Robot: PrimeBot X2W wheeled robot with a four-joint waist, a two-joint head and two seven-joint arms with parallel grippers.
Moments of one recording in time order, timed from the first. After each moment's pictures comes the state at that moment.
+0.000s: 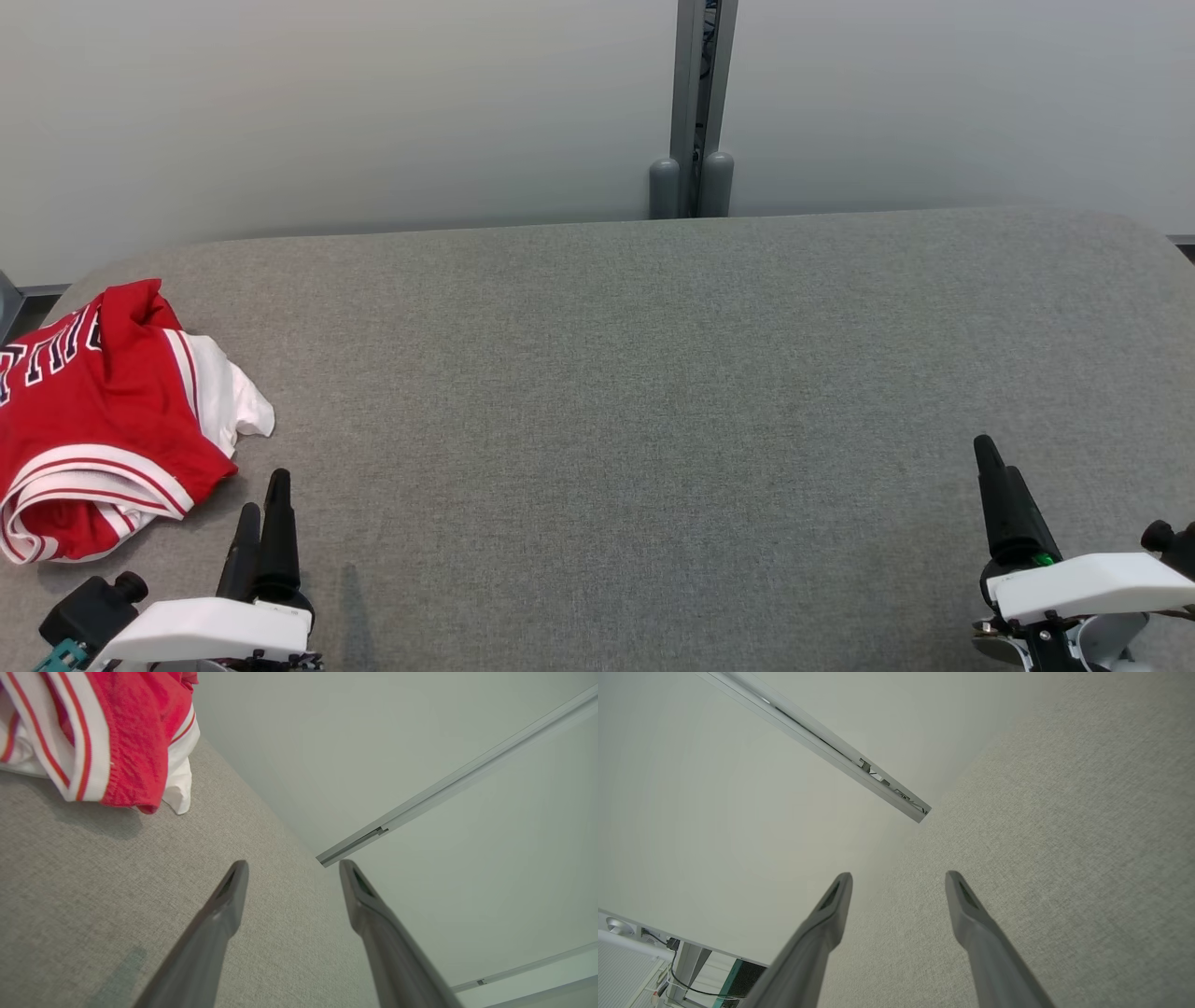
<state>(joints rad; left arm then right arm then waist) -0.05 0.03 0.09 0.33 -0.98 -0.11 -0.05 -0.09 -0.04 -0.03 0.30 1.01 0.13 -0.05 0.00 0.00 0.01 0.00</state>
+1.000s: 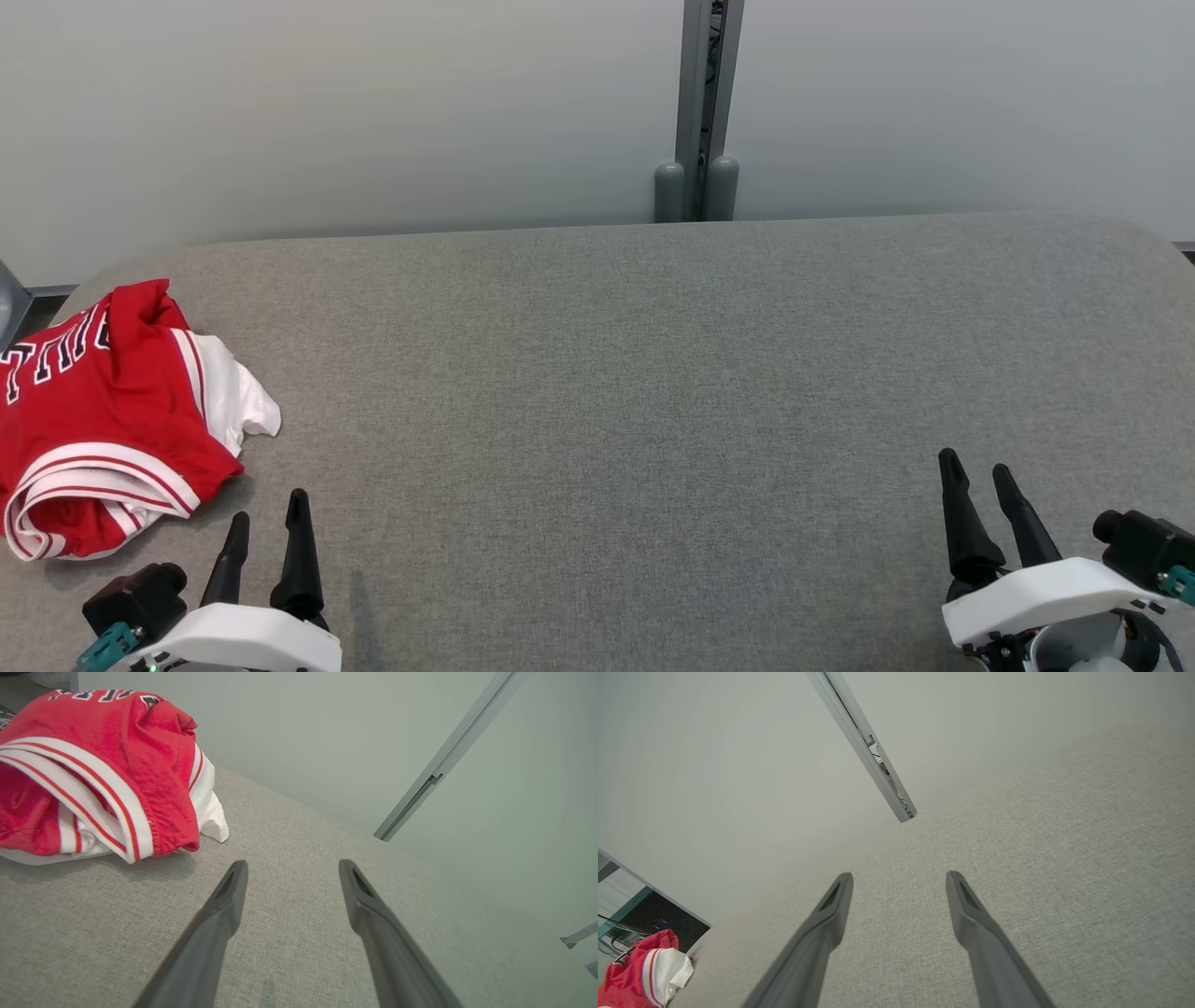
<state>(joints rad) -0.05 0.04 0.07 0.38 -0.52 -0.05 -0.14 -0.10 -0.04 0.00 0.35 0.58 0.13 -0.14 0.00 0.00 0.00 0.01</state>
